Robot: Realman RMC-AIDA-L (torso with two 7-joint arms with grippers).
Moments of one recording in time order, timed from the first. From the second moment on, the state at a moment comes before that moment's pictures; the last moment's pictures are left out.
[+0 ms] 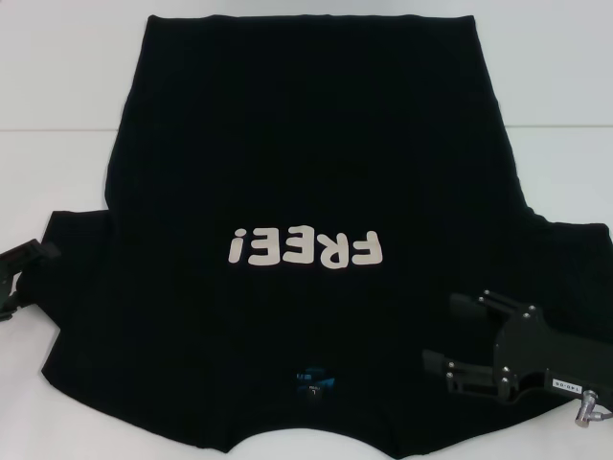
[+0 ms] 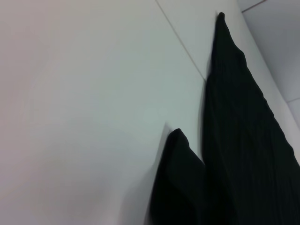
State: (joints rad) left arm -0.44 -1.98 0.26 0.54 2.22 1.19 -2.35; right arm 0.42 2.10 -0.68 -0.43 -1.90 -1.43 0.92
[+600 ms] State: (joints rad) left arm -0.45 -1.98 0.30 0.55 2.22 1.16 -2.32; right arm 0.42 2.10 -0.68 -0.43 -1.90 -1.44 0.92
